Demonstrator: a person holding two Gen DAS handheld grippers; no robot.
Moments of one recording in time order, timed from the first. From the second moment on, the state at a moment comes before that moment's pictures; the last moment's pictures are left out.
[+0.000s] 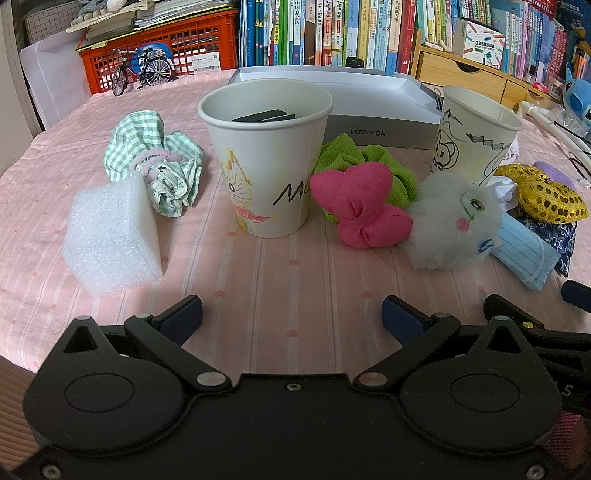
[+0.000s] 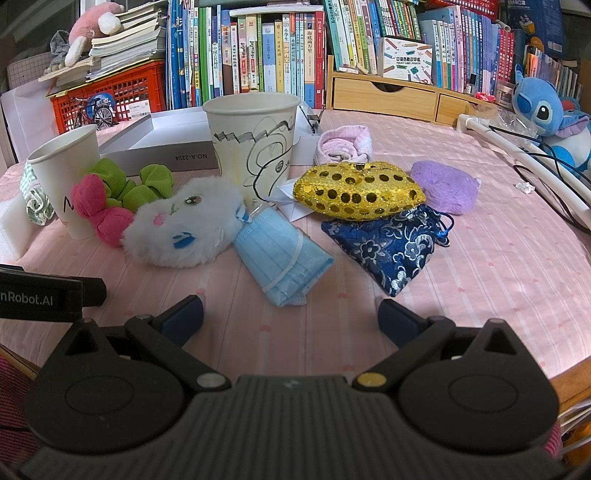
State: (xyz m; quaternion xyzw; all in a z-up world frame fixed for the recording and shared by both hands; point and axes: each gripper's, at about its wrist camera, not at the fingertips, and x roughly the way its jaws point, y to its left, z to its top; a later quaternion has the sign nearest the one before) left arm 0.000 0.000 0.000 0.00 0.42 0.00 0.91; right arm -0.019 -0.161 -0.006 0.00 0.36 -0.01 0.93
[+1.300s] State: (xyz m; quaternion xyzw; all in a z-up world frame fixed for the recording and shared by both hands) left arm -0.050 0.078 0.041 -0.06 0.22 0.03 0.97; right arm -0.042 -0.162 0.011 -0.06 0.23 0.05 0.97
